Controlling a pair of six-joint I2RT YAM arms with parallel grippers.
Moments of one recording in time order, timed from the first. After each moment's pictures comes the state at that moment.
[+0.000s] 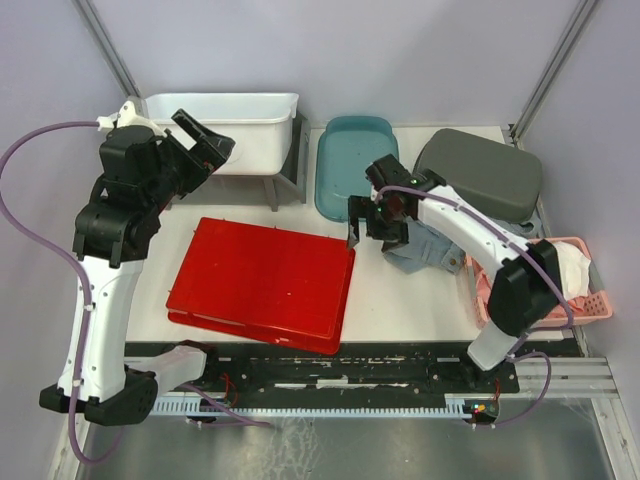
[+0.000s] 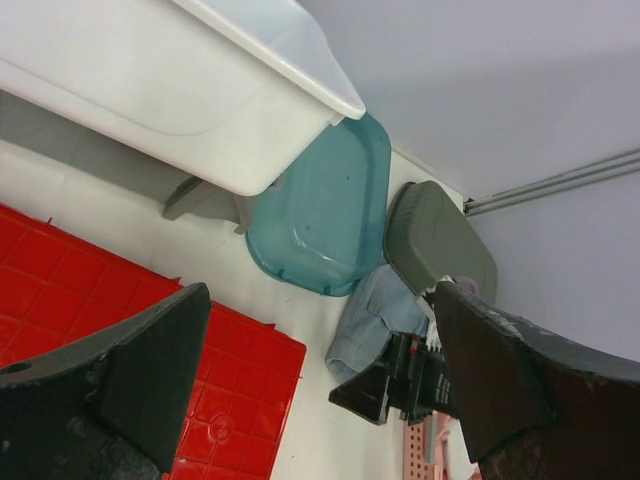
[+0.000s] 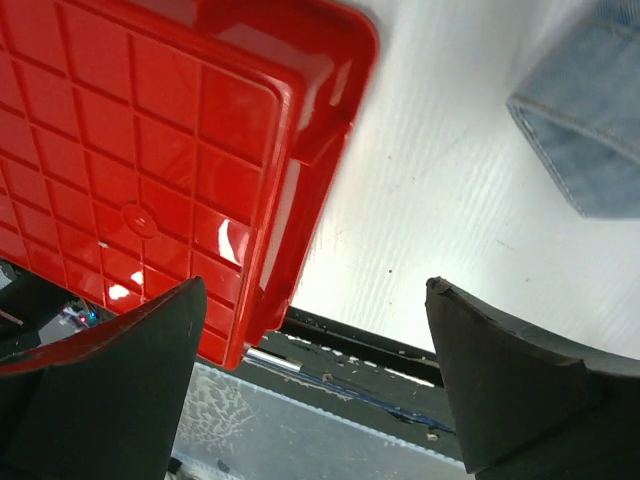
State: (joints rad) left arm -0.23 1.14 1.71 -0.88 -0.09 -0.76; right arm 0.57 1.72 1.53 -1.01 -0.17 0.53
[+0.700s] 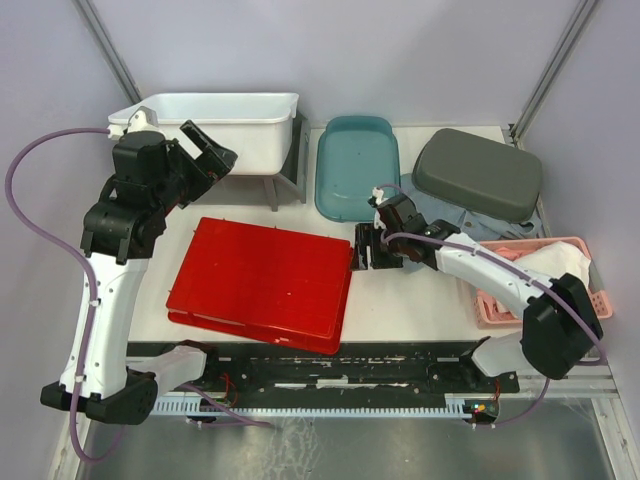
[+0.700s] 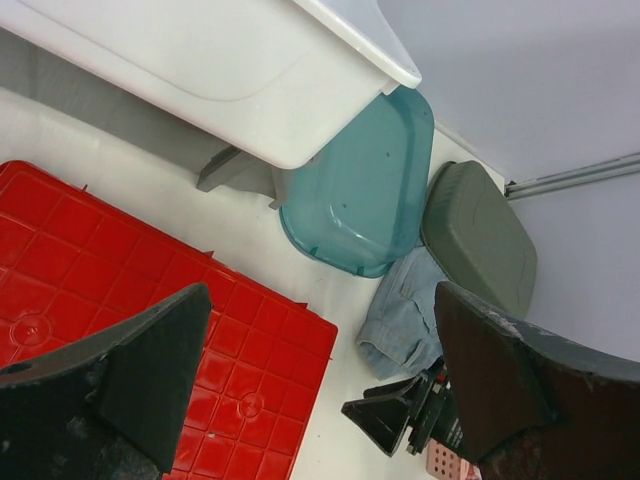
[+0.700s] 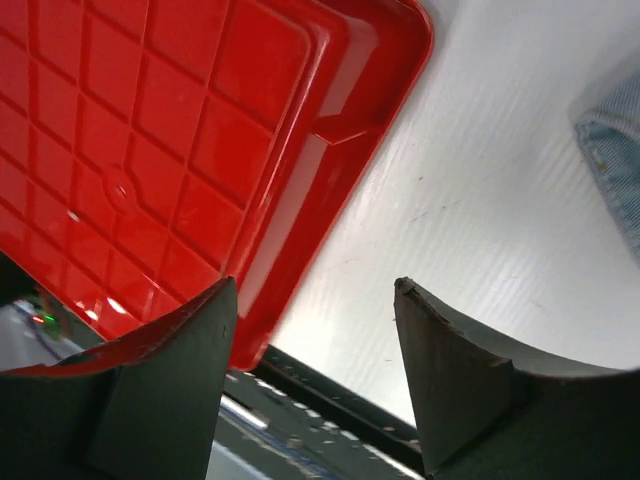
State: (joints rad) left arm -0.23 1.13 1.65 -0.93 -0.11 -0.74; right arm 0.63 1.42 1.00 -0.51 -0.18 0.61
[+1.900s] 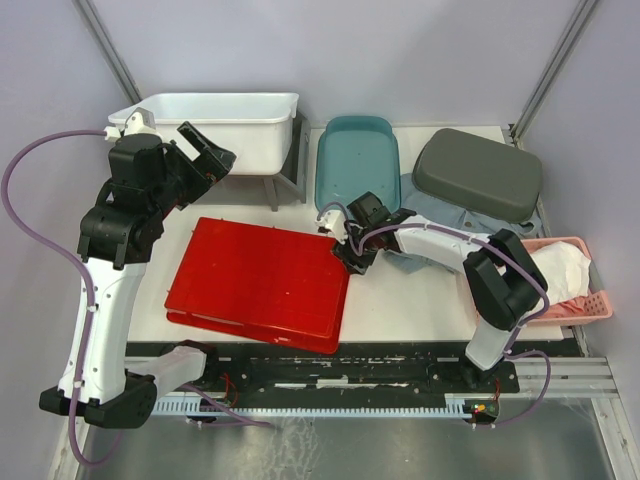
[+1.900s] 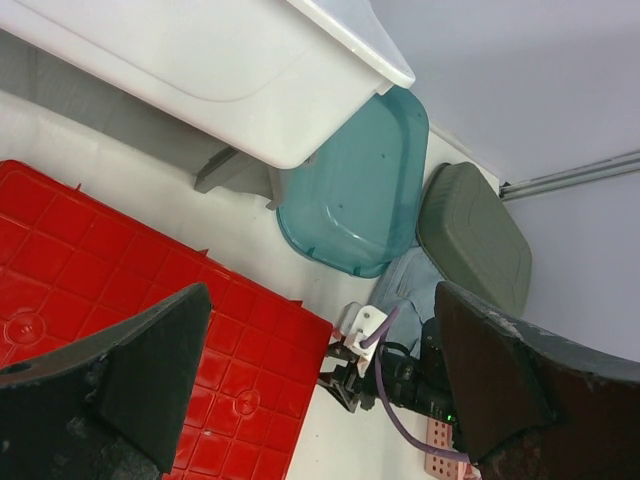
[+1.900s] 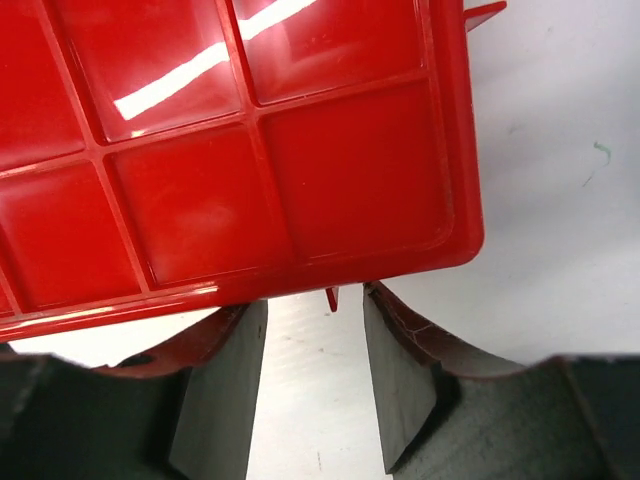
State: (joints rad) left arm -0.23 1.11 1.64 -0.93 -0.11 -0.74; right arm 0.68 1.75 1.14 -0.48 -0.30 -0.39
